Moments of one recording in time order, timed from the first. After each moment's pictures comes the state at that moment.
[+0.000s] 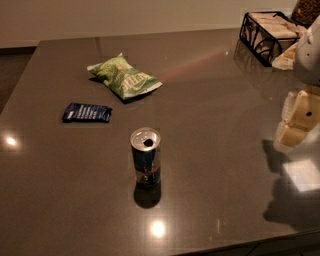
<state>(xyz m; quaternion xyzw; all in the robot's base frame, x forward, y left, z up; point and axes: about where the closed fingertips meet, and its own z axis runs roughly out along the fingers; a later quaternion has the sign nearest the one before) 0.438 -0.217 0.976 -0.60 0.78 -0.03 0.16</state>
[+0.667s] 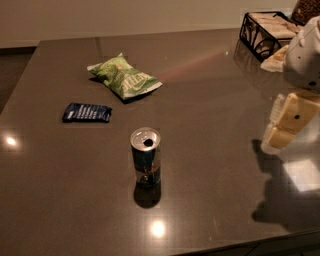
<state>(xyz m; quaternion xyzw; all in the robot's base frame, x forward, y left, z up) 0.438 -0.196 0.973 -0.61 0.77 -0.01 0.18</state>
